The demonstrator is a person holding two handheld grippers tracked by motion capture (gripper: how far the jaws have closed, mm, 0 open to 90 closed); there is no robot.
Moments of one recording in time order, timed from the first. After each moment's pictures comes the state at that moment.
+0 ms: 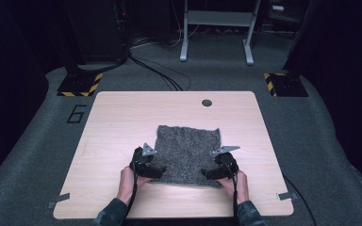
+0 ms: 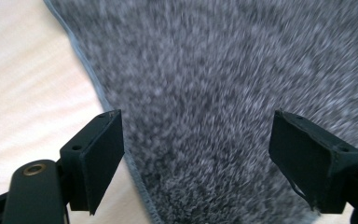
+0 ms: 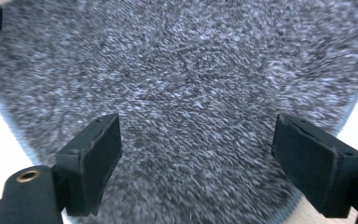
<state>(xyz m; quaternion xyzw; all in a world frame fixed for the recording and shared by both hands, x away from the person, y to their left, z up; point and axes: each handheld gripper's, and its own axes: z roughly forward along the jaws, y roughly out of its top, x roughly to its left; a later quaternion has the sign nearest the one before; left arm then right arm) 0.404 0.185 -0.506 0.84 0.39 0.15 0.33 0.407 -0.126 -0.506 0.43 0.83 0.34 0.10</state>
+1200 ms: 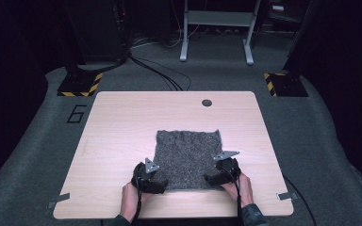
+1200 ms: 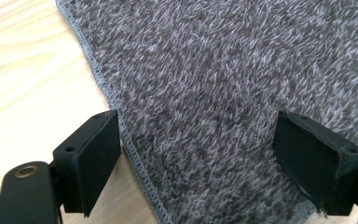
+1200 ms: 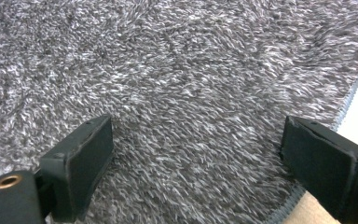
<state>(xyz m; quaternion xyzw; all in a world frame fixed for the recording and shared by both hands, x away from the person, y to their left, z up) 0.358 0.174 -0.521 0.83 0.42 0.17 0.32 0.397 -0.134 -0.517 0.40 0.85 0.31 0.13</state>
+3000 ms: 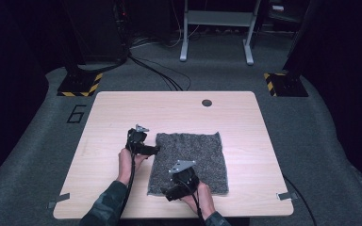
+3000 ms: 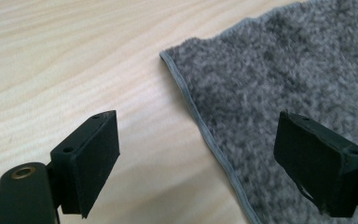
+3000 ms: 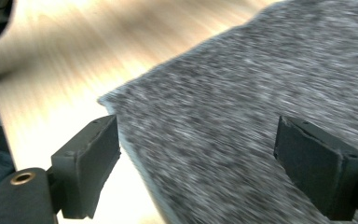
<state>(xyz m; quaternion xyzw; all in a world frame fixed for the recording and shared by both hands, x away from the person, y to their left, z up) 0.478 0.208 -0.494 0.79 0.49 0.15 0.34 0.351 0.003 -0.495 0.30 0.88 0.37 0.08</state>
